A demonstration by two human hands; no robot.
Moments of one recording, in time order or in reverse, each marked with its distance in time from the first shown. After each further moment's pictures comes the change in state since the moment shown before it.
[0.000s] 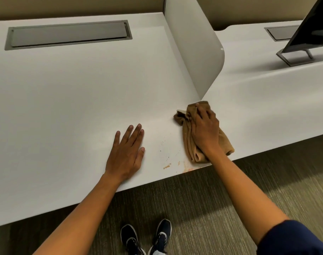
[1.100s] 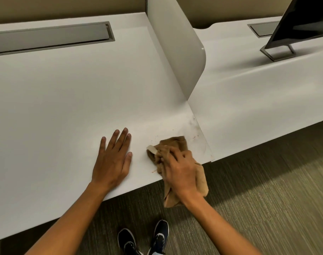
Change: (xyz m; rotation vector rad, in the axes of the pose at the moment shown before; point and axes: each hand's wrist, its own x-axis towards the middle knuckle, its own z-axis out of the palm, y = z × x) left_hand 0.000 -0.001 0.005 -0.018 0.027 0.000; right_hand -0.118 -0.058 -0.001 0.034 0.144 -0.116
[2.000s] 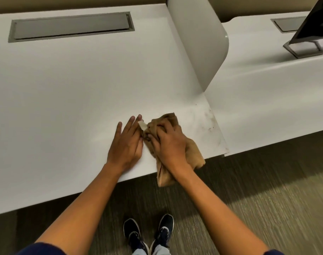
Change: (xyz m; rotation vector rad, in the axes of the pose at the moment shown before) left_hand 0.000 -0.003 -0.002 -0.113 0.047 0.026; right_hand 0.046 -0.056 0.019 0.198 0.056 -0.081
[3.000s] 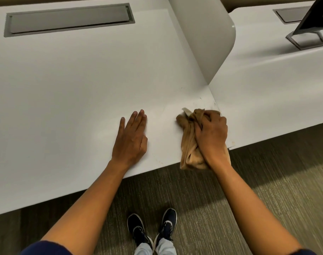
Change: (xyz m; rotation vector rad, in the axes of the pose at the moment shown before) left_hand -0.002 0.002 -0.006 -0.003 0.015 -0.018; right_hand -0.002 0.081 -0.031 -0.240 -0.074 0.373
